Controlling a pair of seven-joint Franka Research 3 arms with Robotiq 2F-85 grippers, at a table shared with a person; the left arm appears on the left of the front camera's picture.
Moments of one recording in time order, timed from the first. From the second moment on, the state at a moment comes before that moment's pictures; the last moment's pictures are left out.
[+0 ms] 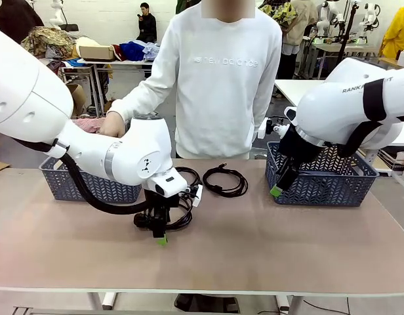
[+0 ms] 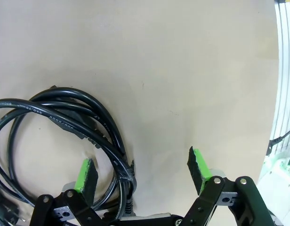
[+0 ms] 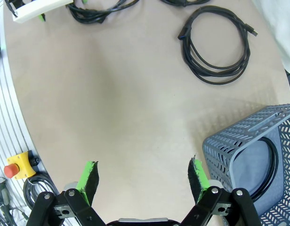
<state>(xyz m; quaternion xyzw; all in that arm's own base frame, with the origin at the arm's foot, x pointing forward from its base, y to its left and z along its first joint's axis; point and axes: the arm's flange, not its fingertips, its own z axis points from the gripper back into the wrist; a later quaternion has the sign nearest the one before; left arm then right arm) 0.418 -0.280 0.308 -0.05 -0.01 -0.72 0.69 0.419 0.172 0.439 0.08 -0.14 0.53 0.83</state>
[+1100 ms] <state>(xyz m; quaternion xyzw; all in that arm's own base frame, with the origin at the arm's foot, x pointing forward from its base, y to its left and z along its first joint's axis) 0.418 -0.283 0.312 -0.05 0.00 -0.73 0.68 0.419 0.172 0.439 0.08 -0.14 0.53 0.83</state>
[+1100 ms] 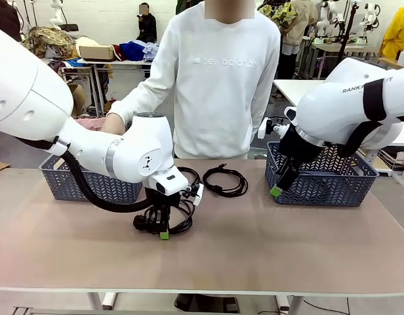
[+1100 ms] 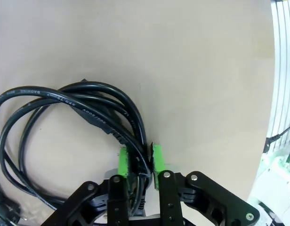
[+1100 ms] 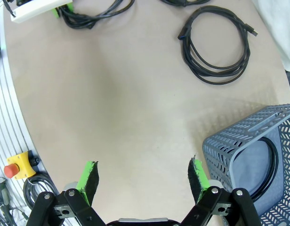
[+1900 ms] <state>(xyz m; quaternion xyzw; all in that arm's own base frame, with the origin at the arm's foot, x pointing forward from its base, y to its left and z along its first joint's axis) 0.408 -0.288 0.360 -0.03 -0.03 -0.72 0.69 0.419 0.172 0.439 0.08 -0.14 0.53 0.83</state>
